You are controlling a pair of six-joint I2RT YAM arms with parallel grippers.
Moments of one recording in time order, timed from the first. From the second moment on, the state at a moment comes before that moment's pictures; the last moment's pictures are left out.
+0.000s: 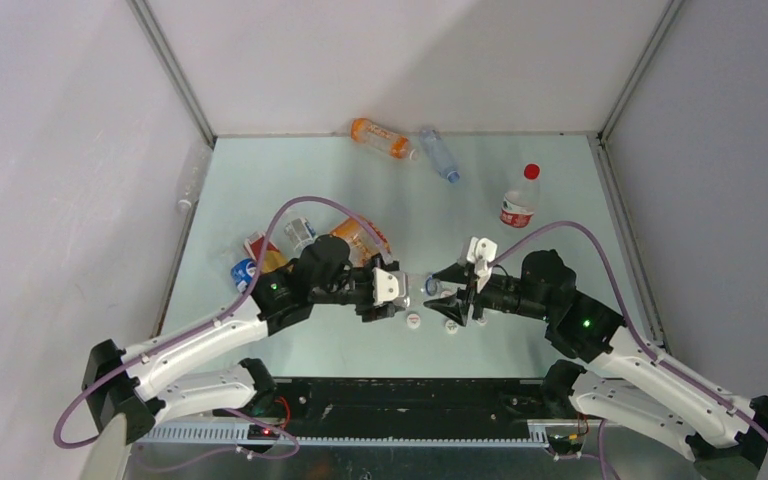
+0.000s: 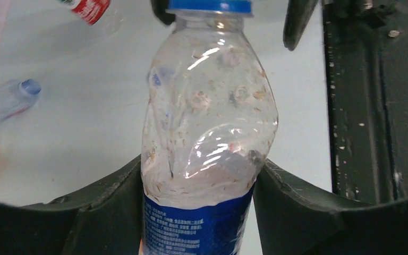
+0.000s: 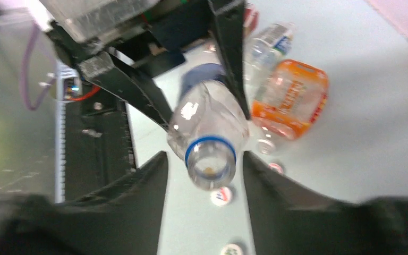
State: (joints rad) left arm -0.90 1.02 0.79 -0.24 0.44 0.54; right arm 0.87 0.72 0.69 -0.15 -0.42 -0.09
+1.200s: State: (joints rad) left arm -0.90 0.82 0.56 0.04 -0.10 0.01; right arm 0.63 1.24 0.88 -0.53 0.20 0.47
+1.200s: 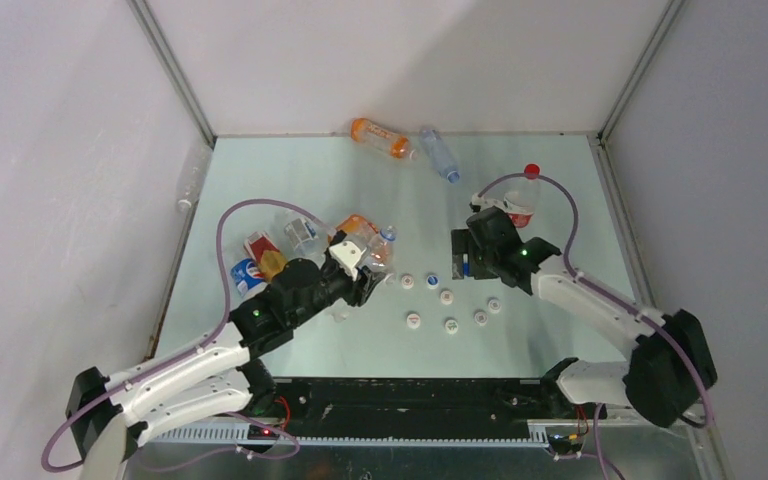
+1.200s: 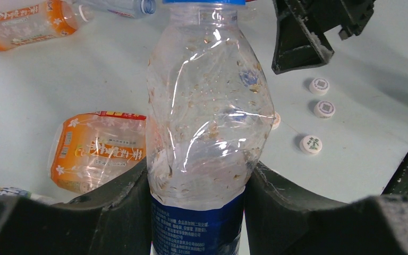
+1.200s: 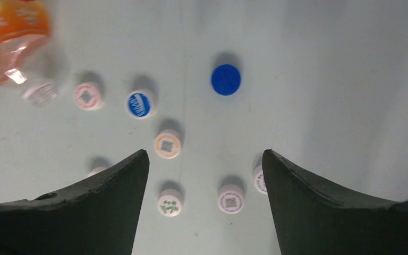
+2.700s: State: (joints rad) left arm -0.90 0.80 0.56 -0.04 -0.13 0.10; right arm 0.50 1.77 1.04 -0.41 0.17 0.58
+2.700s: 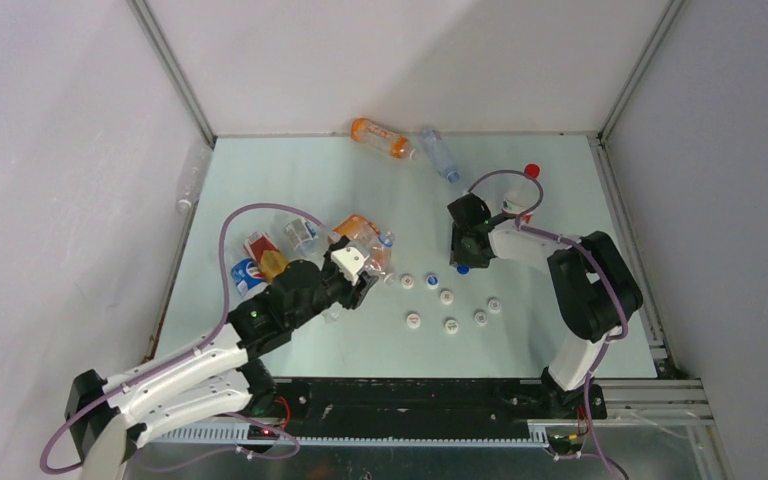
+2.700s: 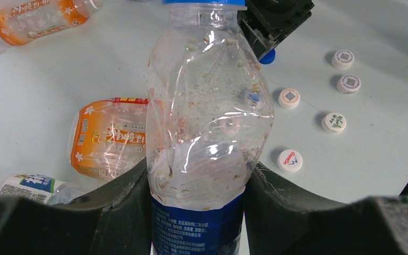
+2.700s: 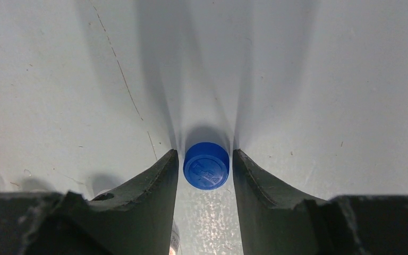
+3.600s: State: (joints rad) left arm -0.90 0.83 0.47 0.03 -0.09 0.12; right arm 0.54 1.67 1.06 -0.53 0.09 0.50
